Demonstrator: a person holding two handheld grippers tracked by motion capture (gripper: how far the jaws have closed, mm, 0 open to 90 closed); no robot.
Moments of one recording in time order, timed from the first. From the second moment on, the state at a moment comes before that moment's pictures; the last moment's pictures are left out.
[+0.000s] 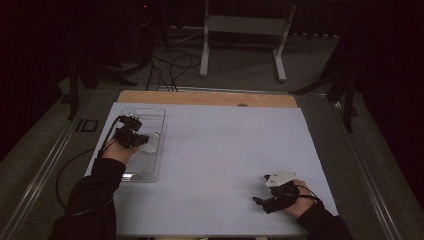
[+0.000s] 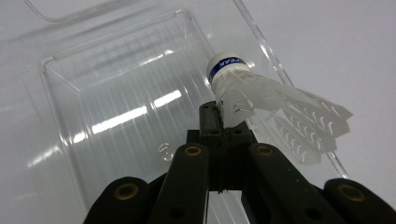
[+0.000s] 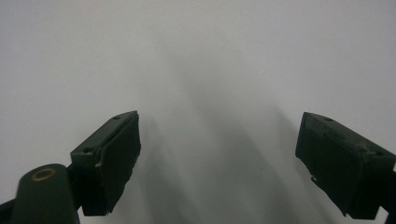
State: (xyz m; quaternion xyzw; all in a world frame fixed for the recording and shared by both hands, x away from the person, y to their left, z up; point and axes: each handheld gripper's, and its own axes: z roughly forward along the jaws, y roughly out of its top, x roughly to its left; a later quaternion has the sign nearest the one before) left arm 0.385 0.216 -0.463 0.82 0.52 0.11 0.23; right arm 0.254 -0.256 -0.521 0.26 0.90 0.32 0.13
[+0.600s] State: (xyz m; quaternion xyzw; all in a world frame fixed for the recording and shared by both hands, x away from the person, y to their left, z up) left arm 0.387 0.208 -0.477 0.83 0.51 0.10 0.18; right arm 0.254 -0.256 -0.521 0.26 0.91 0.31 0.12
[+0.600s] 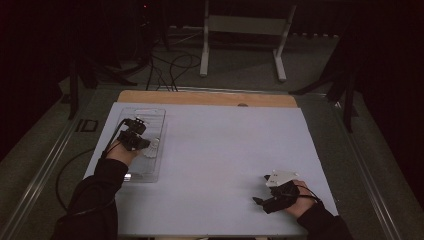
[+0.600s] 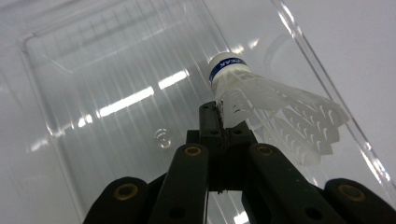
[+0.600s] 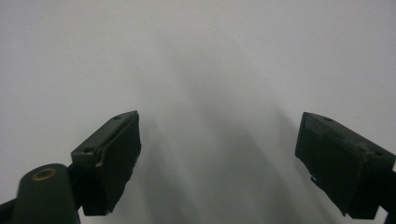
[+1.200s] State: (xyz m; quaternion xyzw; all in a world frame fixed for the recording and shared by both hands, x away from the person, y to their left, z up) left arm 0.374 0.190 -0.479 0.86 0.49 0.09 0.10; right arm 0.255 -0.256 -0.522 0.26 0.91 0.31 0.12
